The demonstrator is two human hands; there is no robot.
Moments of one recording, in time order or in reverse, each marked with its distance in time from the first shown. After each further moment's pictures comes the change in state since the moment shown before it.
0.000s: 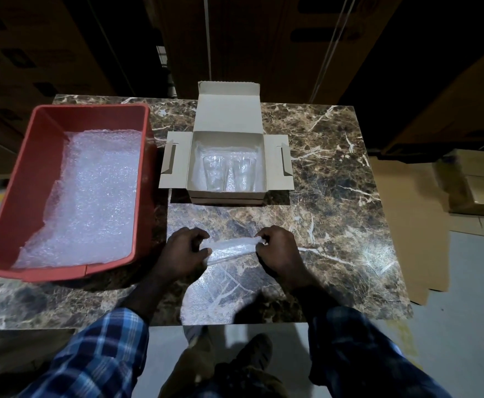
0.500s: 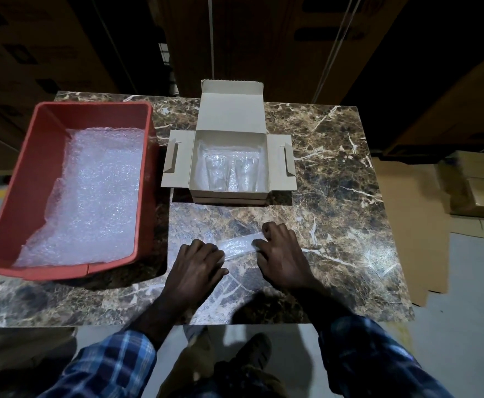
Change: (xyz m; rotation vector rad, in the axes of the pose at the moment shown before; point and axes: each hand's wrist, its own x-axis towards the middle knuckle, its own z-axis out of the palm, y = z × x) left_hand -0.035 0.000 0.032 0.542 0.150 0.466; right_hand -0.014 0.019 -0.004 -0.469 0.054 -0.545
